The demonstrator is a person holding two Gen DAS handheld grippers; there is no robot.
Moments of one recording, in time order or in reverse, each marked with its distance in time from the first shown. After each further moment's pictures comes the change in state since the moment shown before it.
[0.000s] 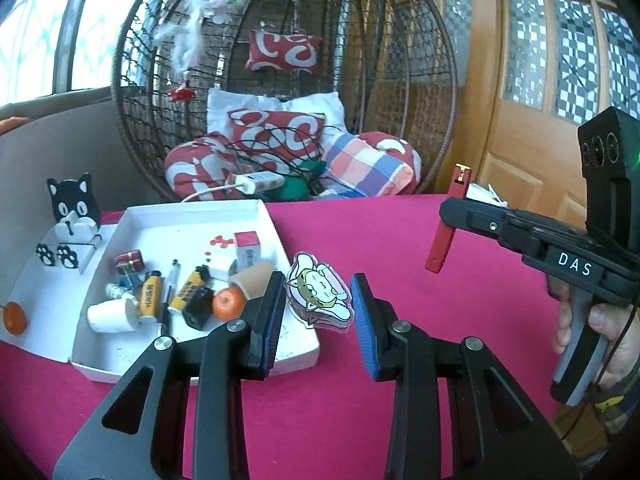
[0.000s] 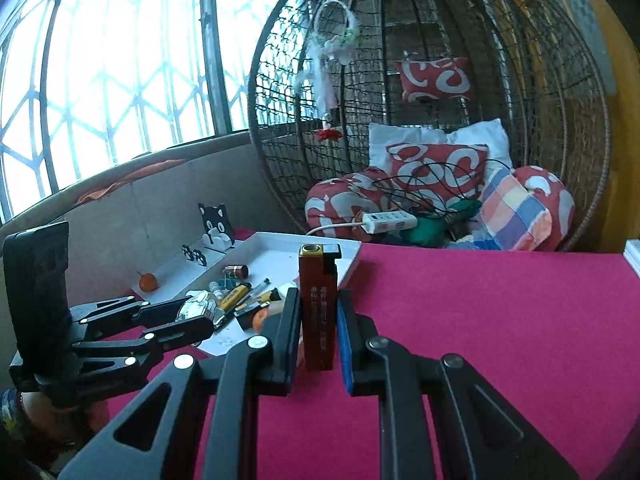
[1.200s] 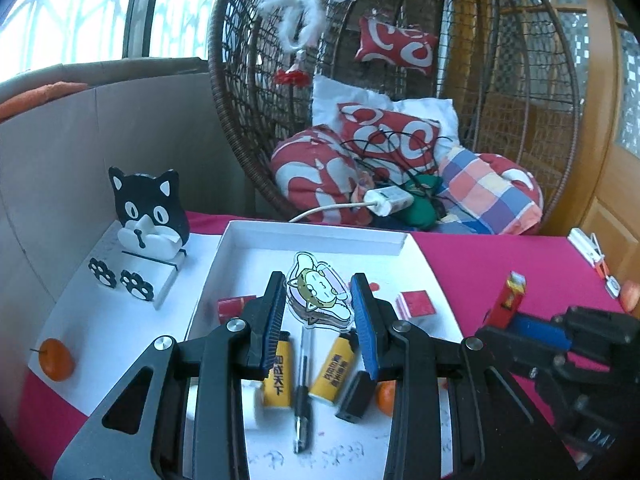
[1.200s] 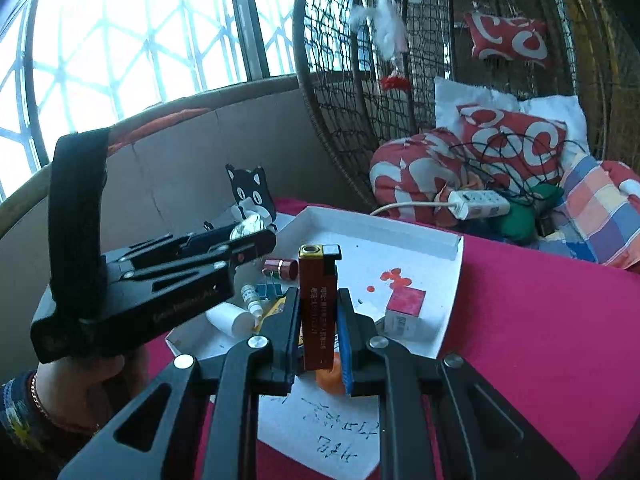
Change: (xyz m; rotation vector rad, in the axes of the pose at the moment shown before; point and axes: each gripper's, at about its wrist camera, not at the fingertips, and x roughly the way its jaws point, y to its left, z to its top) left arm 0.079 0.138 0.052 -0.144 0.040 0.273; right arm 0.150 0.061 0.022 -0.025 0.198 0.113
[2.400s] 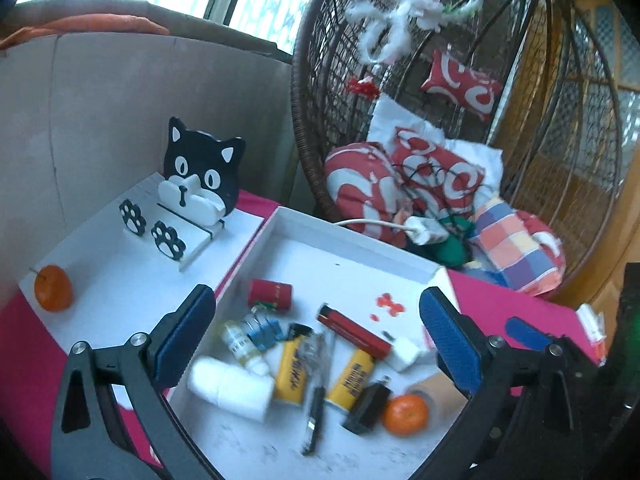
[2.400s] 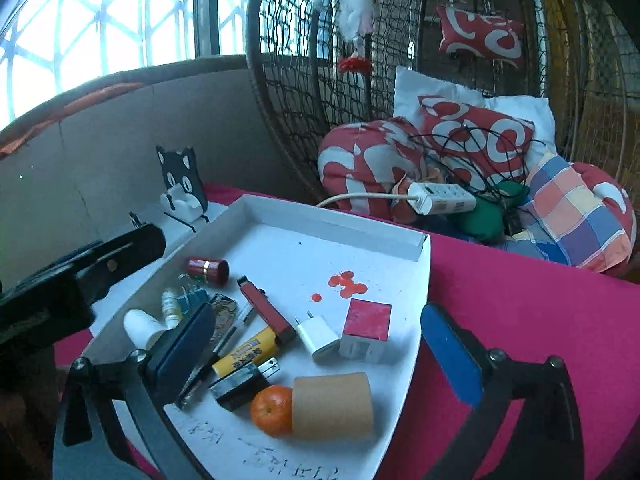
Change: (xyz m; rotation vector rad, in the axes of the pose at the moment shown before) left arm -0.015 0.030 -0.019 -0.285 -0.059 0.063; right arm 0.042 -0.010 0.007 -0.009 -0.004 -0.213
